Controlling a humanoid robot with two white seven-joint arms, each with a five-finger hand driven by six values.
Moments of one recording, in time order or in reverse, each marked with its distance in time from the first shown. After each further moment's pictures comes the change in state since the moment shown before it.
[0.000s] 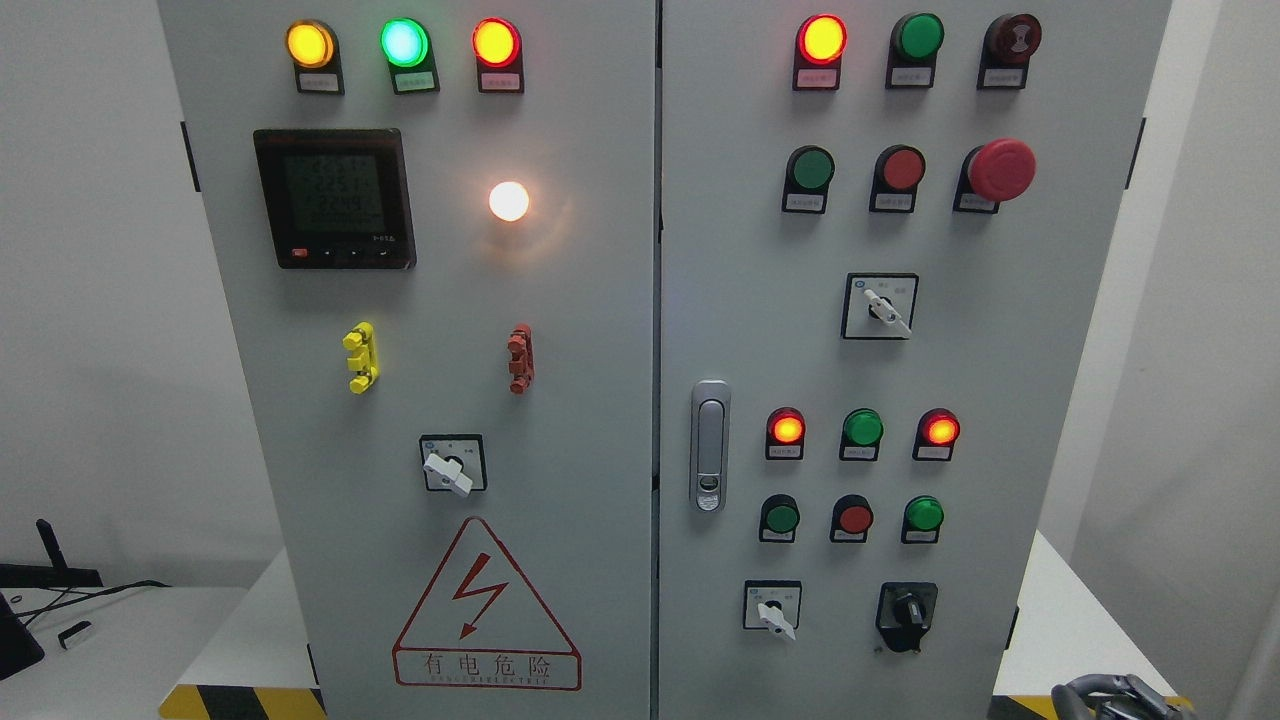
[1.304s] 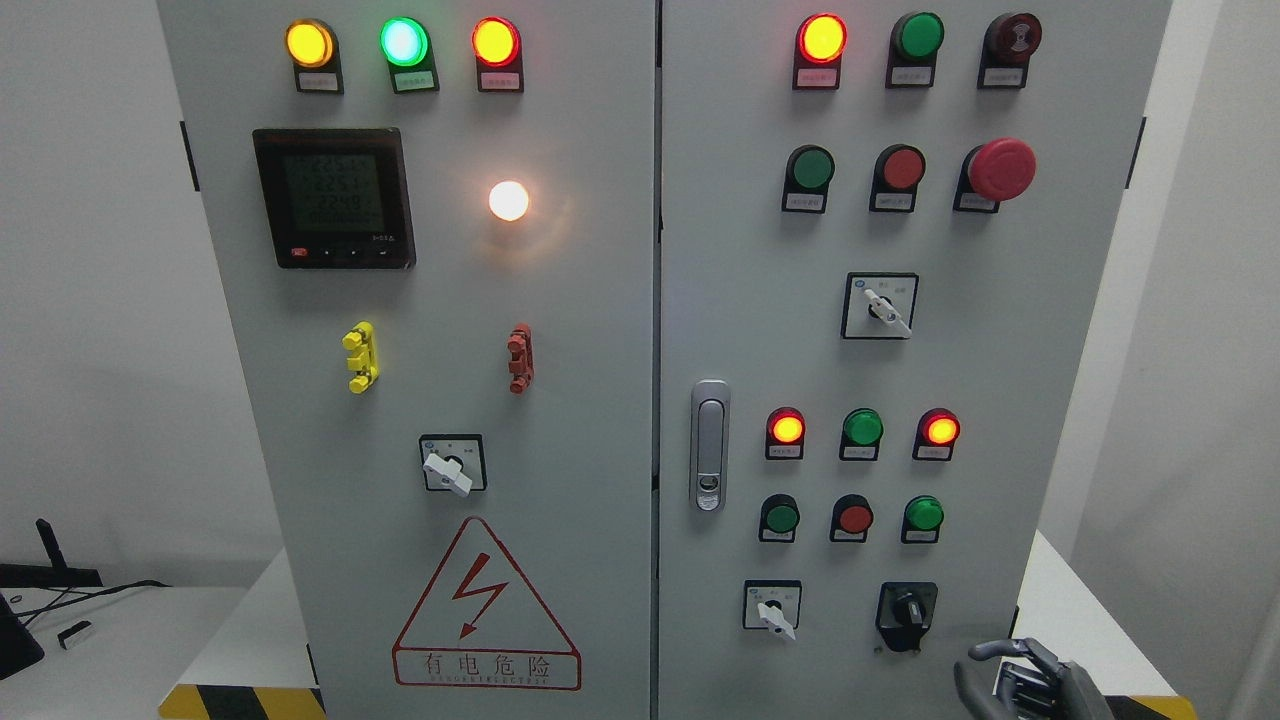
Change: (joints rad) left arm 0.000 0.000 0.000 0.000 0.000 0.000 0.000; right arm -0.106 0.024 0.148 0.103 0.061 -0.007 -0.043
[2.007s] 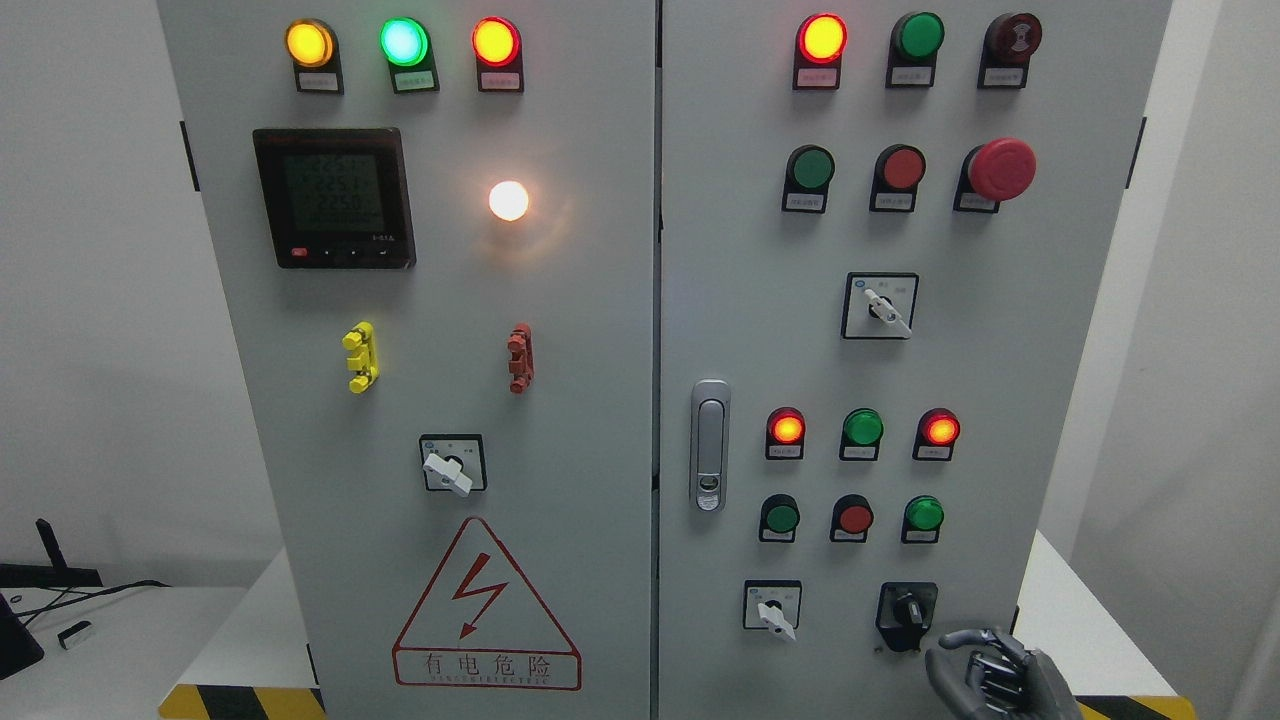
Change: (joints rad) left arm 0.000 0.000 0.000 0.000 0.000 0.000 0.000; right arm -0.059 0.020 0.036 0.071 0.006 -0.001 -0.004
